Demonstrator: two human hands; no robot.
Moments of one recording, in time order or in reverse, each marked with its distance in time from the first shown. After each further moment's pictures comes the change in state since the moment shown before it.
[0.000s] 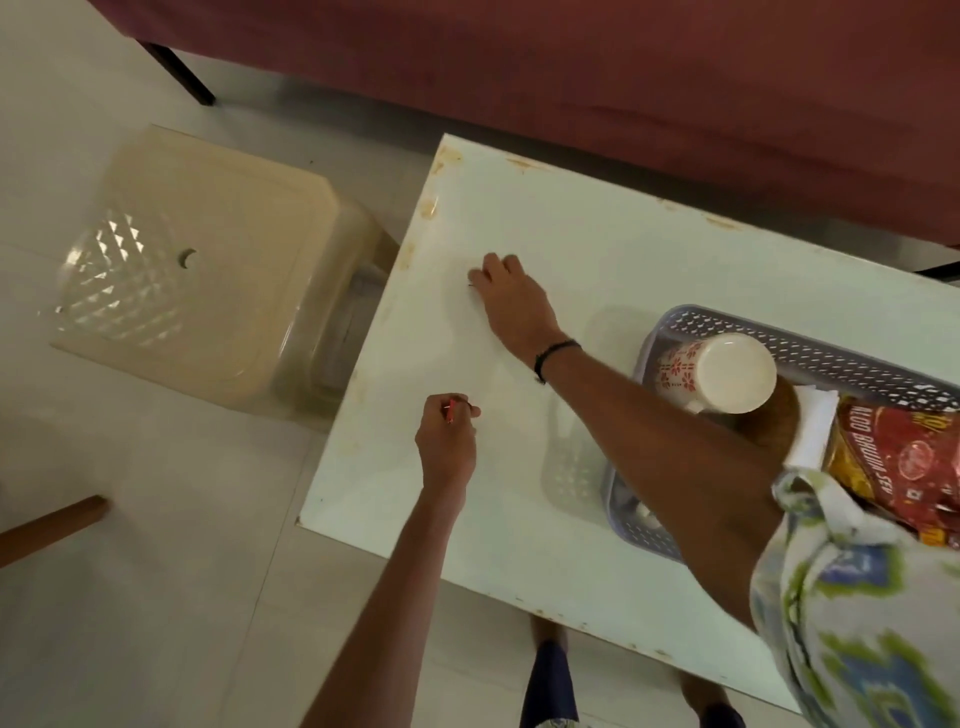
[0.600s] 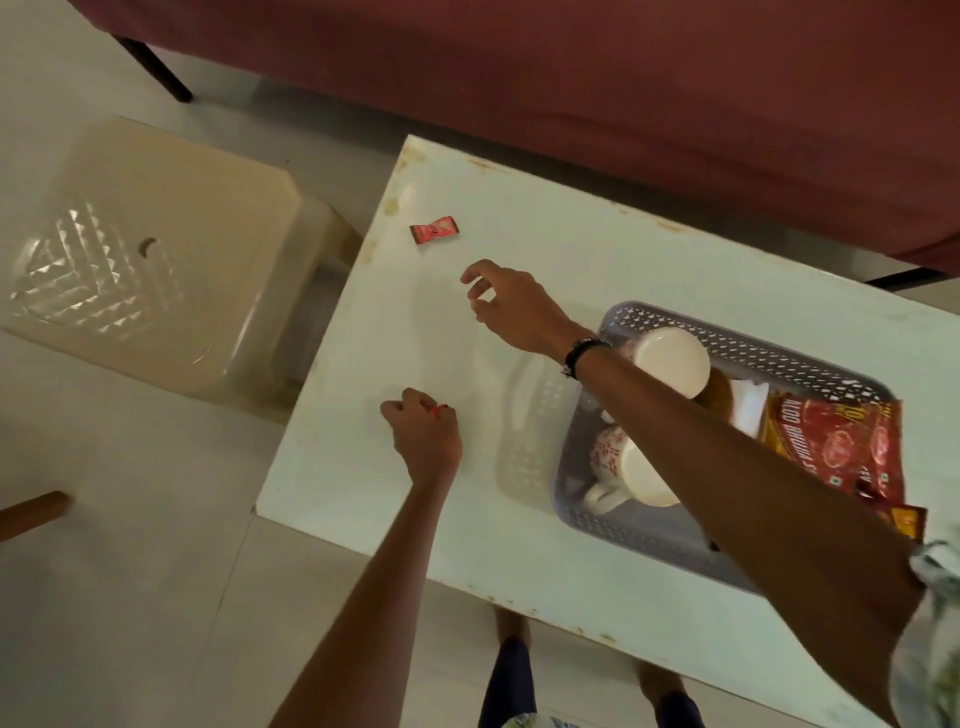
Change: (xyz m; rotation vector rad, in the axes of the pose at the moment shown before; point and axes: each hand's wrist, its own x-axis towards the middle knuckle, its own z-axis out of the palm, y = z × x) left_hand -0.014 -0.007 0.031 0.350 0.180 0.075; right_hand -0.037 0.035 -0.061 0.659 -0.274 0.206
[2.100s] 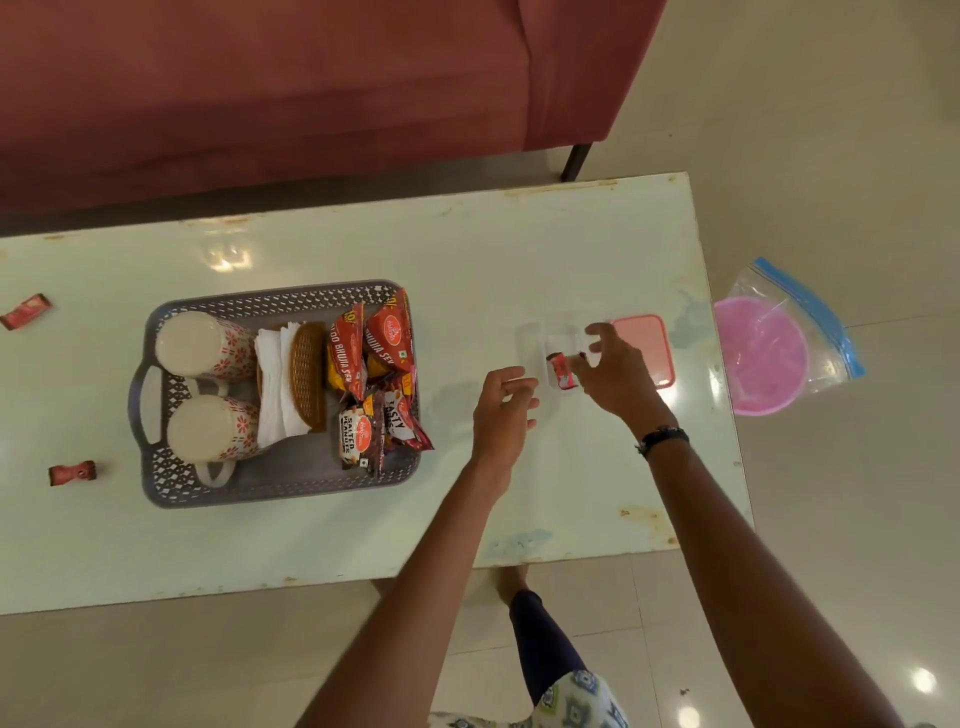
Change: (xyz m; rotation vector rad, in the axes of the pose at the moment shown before) left_hand -0.424 0.105 0.311 -0.186 -0.793 0.077; right_hand -0.463 0.342 -0.222 0.325 0.495 0.753
